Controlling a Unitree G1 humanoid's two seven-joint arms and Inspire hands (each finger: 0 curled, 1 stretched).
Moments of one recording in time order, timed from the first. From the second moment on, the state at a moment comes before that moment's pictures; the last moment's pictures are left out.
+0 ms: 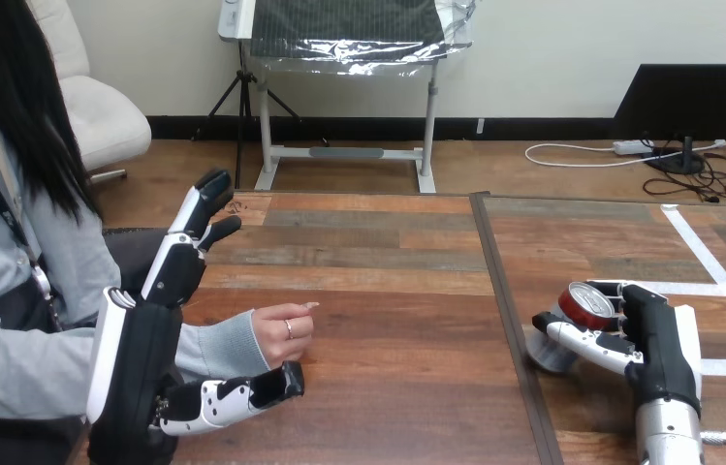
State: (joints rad) left arm 0.01 0.14 0.10 0.59 0.11 -1.32 -0.05; right arm -0.41 -0.25 -0.13 1.26 -0.12 -0.66 -0.25
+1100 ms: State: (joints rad) left arm 0.00 0.13 0.14 0.59 0.21 -1.30 0.05; right arm -0.41 -0.25 -0.08 1.24 -0.20 -0.74 -0.30
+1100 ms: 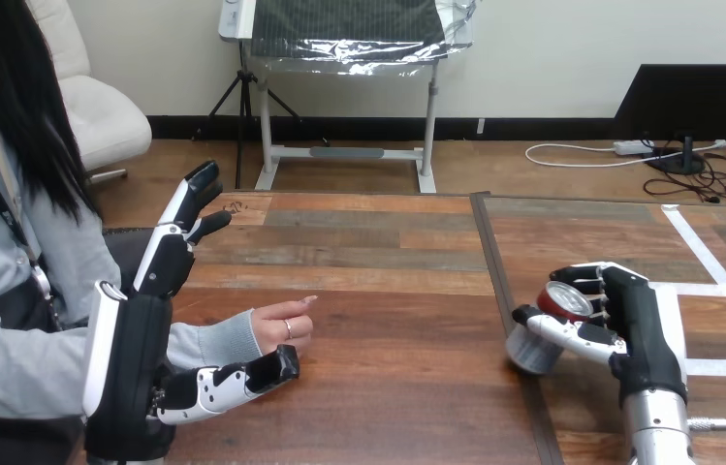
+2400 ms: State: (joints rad) left arm -0.03 0.14 0.14 0.60 0.27 -1.30 0.11; right arm -0.42 -0.29 0.00 1.22 -0.32 -0.82 -0.38
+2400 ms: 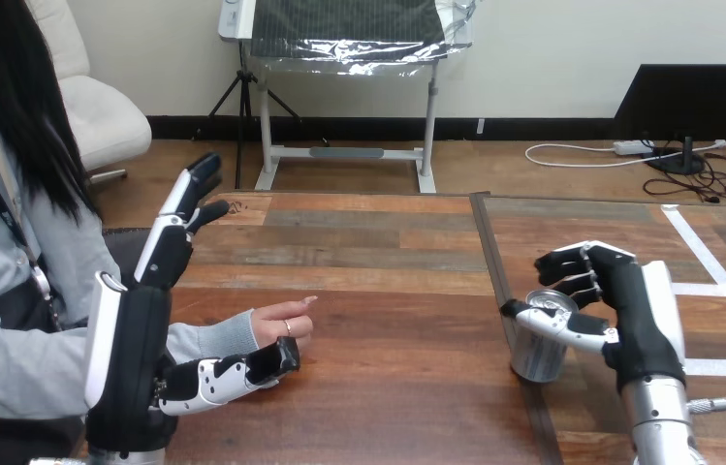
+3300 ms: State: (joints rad) left arm -0.03 0.16 0.14 0.60 0.28 -1.30 0.12; right arm -0.42 -0.29 0.04 1.22 -0.36 -0.84 -0.38
